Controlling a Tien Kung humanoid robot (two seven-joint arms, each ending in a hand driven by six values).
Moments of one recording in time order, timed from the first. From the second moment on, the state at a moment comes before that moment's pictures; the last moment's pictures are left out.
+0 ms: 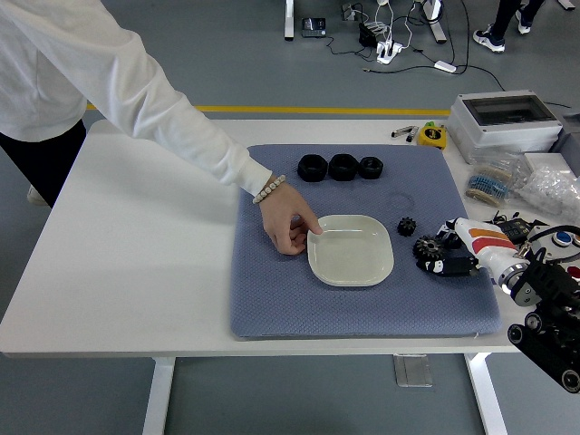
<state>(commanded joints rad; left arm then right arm) -0.11 0.11 -0.45 -0.22 0.98 0.16 0.15 0.59 -0.34 0.62 0.85 -1.71 -0.33 -0.03</state>
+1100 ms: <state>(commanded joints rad) -0.12 0.11 -0.44 -0.22 0.97 0.16 0.14 0.58 -0.38 0.70 1.06 -1.80 -0.43 -0.09</state>
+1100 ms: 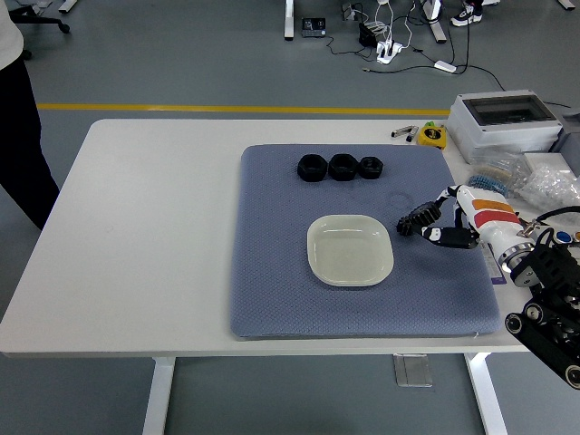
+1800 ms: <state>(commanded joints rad) -0.12 0.11 -0.43 -0.22 0.96 0.16 0.15 0.70 -0.31 0.45 1.19 -1.83 -0.41 -0.22</state>
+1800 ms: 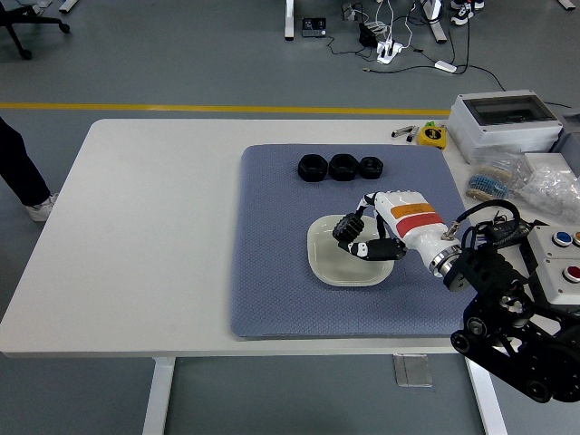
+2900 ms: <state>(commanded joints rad) -0.11 0.11 -0.44 -0.22 0.97 0.16 0.15 0.68 -0.33 0.60 1.00 -1.83 -0.51 -0.20</state>
